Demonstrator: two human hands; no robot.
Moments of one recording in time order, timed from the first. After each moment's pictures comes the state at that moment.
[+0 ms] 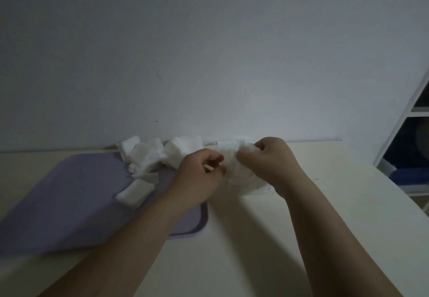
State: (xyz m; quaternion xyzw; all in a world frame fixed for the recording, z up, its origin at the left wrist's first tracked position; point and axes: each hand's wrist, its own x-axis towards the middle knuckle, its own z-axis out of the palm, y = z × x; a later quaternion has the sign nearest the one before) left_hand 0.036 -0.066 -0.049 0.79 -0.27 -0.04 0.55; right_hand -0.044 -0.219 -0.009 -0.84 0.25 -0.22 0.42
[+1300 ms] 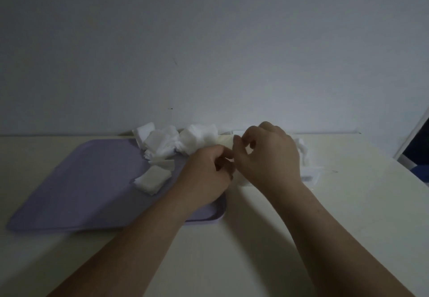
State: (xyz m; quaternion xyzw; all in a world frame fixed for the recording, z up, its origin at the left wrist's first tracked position) left_hand 0.033 -0.036 -0.052 0.79 -0.33 -0.05 0.51; right_hand -0.032 -0.166 -0.027 -0.89 0.15 -0.41 0.14
